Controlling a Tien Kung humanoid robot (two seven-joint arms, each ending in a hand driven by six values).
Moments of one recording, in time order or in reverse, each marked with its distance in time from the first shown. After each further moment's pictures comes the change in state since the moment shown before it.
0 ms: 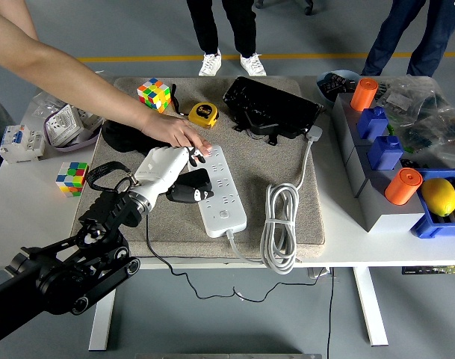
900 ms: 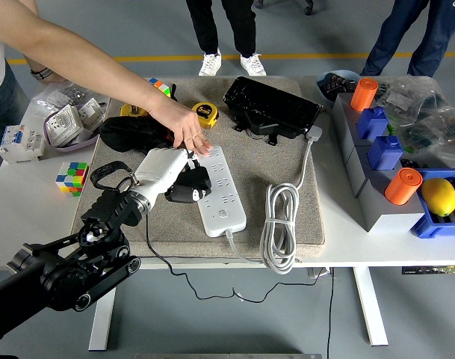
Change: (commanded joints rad) left arm -0.020 -0.008 0.025 0.046 0.013 0.018 -0.003; right arm 0.001 0.006 0.009 0.000 -0.002 -0.001 0.002
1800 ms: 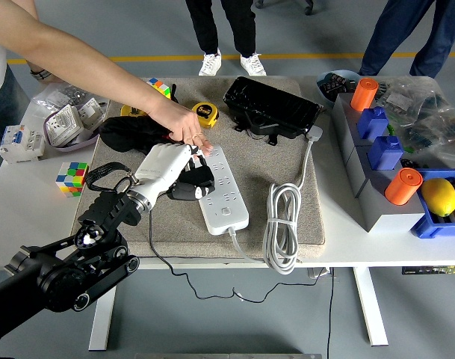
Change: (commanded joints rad) left arm 0.012 0.008 -0.019 -0.011 -0.035 0.065 -0.102; right arm -0.006 0.008 0.009 -0.002 -0.001 -0.004 0.004
